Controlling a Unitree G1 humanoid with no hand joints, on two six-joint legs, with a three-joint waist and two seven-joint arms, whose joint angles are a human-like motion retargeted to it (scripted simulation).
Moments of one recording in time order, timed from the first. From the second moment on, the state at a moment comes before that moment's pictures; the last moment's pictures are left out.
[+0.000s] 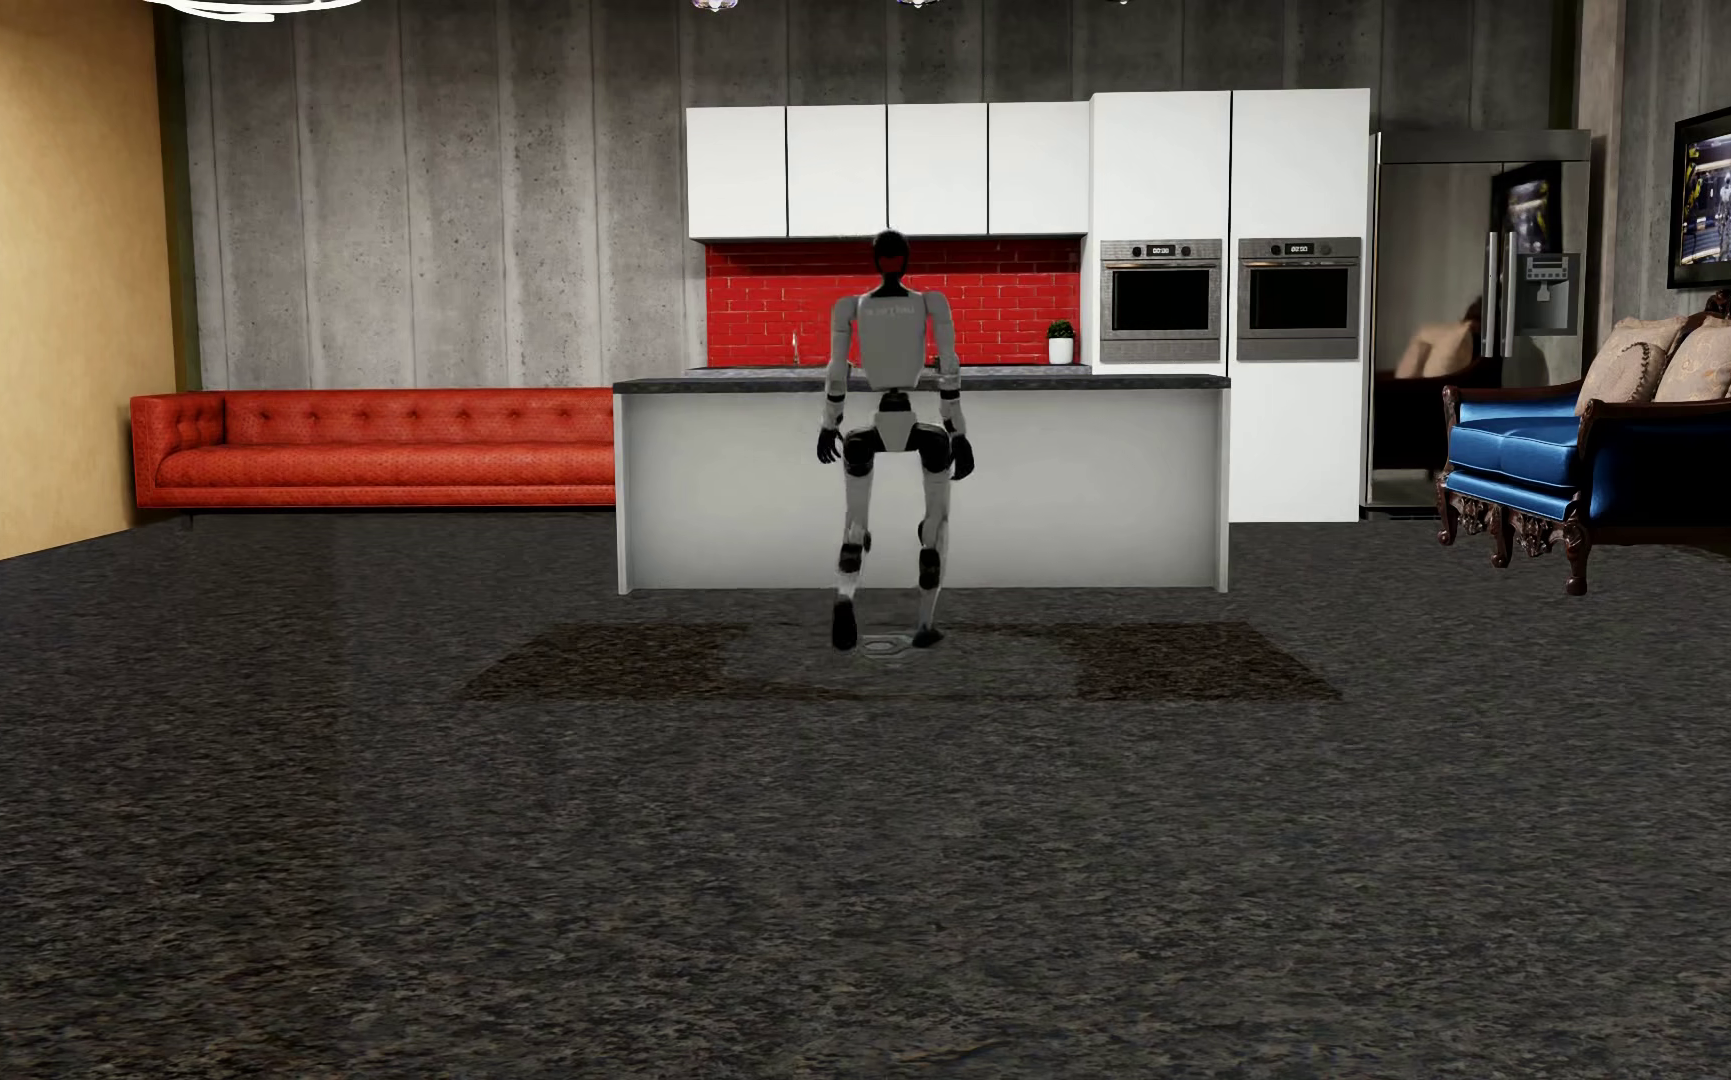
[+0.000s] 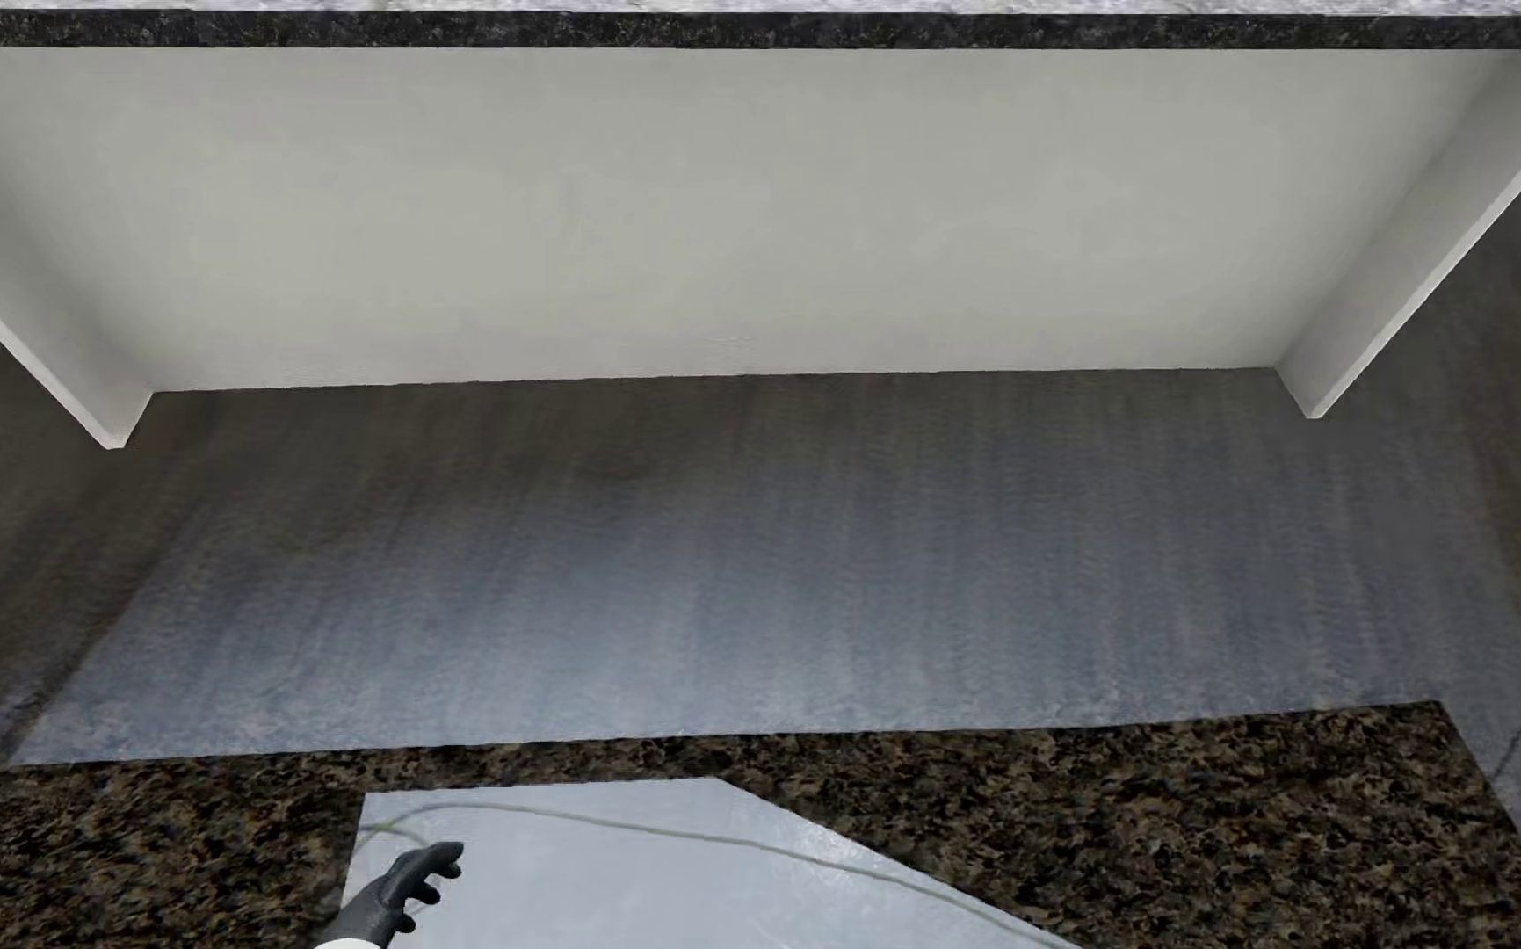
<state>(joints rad) -0.33 -0.44 -0.05 0.06 -0.04 0.00 -0.07 -0.26 0.01 1.23 0.54 0.09 0.26 -0.05 -0.21 0.12 -0.15 -0.20 -0.10 0.07 0.32 0.66 0.91 0.68 -0.60 0.15 0.41 0.05 0.11</state>
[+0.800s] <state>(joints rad) -0.18 -0.59 0.01 0.05 -0.31 -0.06 0.44 -0.23 0.04 0.45 1.16 0.05 0.11 -0.38 -0.13 0.02 -0.18 0.07 -0.03 0.19 0.33 0.75 0.95 0.72 -0.56 0.18 0.44 0.10 0.02</state>
